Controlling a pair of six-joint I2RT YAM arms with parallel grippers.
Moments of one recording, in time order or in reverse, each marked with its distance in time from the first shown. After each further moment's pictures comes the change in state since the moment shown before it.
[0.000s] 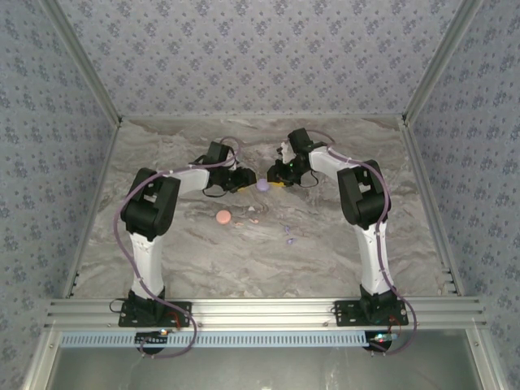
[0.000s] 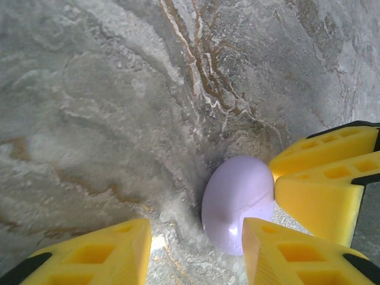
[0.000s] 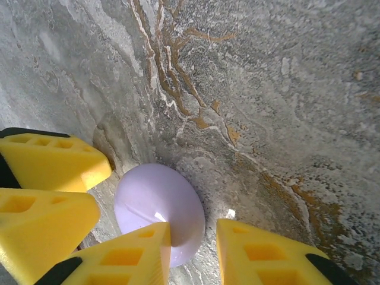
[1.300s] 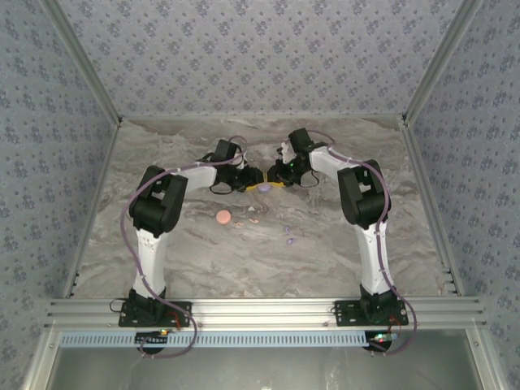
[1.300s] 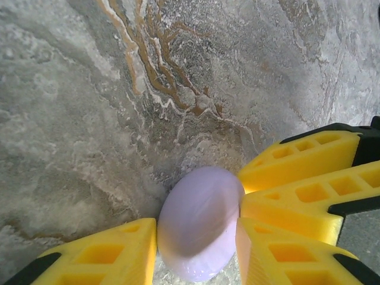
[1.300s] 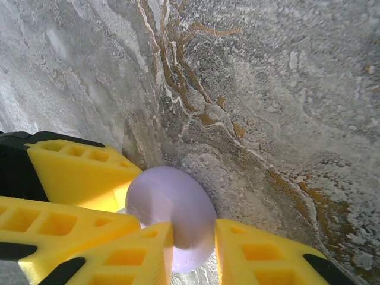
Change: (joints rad) left arm -0.035 0.066 0.092 -0.040 0.061 -0.053; right arm -0.005 0.002 -0.001 0.001 -0.029 0.005
